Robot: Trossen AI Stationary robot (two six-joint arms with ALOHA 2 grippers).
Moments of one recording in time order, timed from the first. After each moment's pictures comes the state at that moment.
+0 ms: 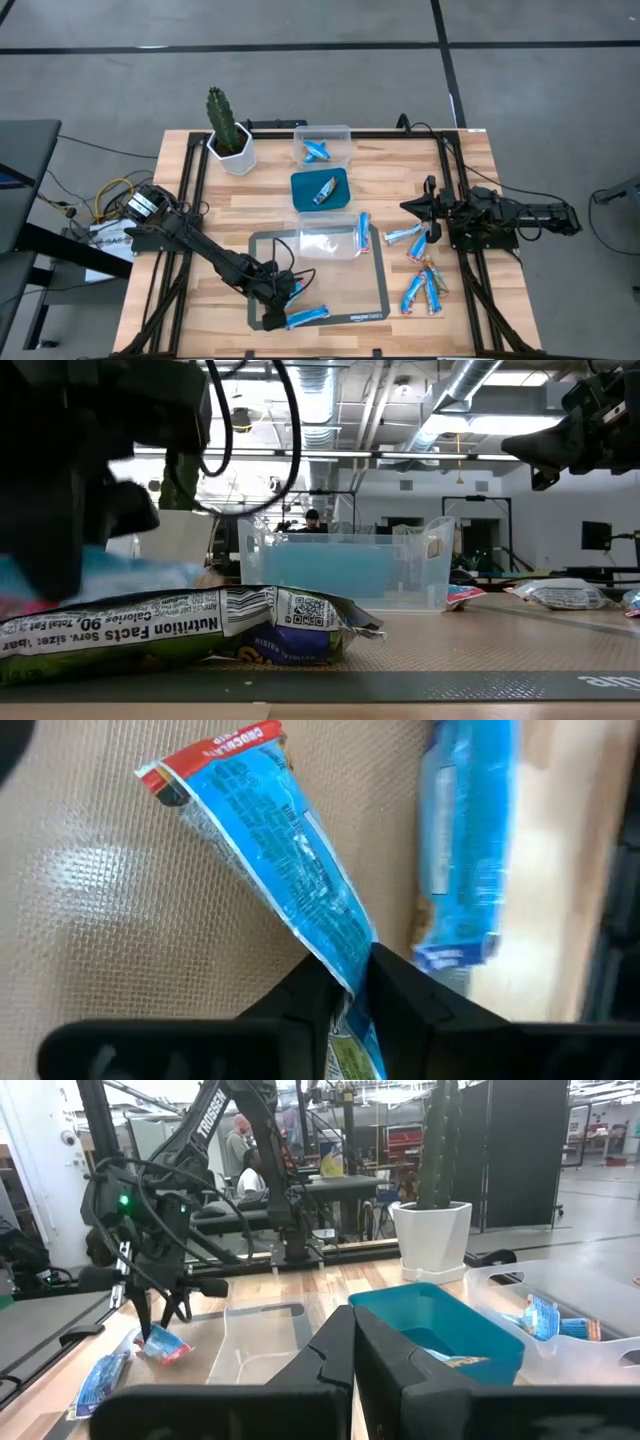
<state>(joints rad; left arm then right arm) -0.57 1.78 1.01 -0.30 -0.01 -0.84 -0.01 0.00 0.00 0.03 0.05 0.04</state>
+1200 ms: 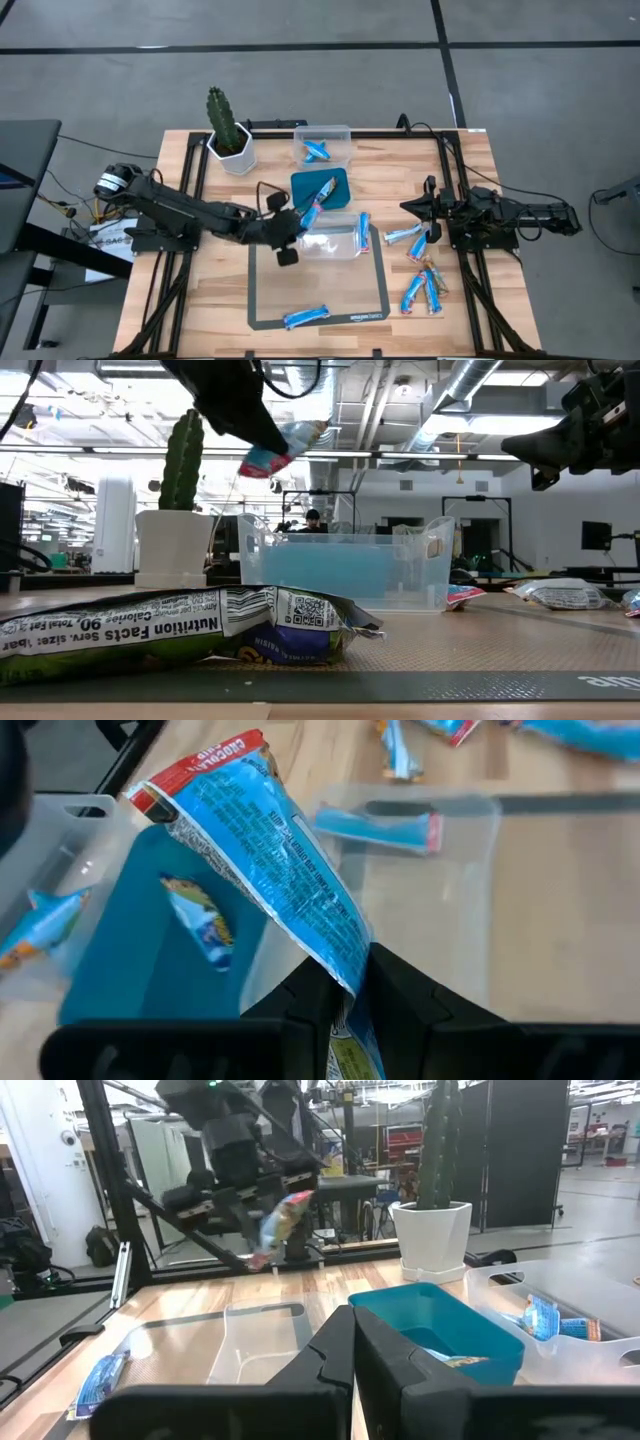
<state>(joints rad) -0.26 1.46 1.01 -0.32 -0.47 -0.20 -0.01 0.00 0.00 0.03 0.05 0.04</state>
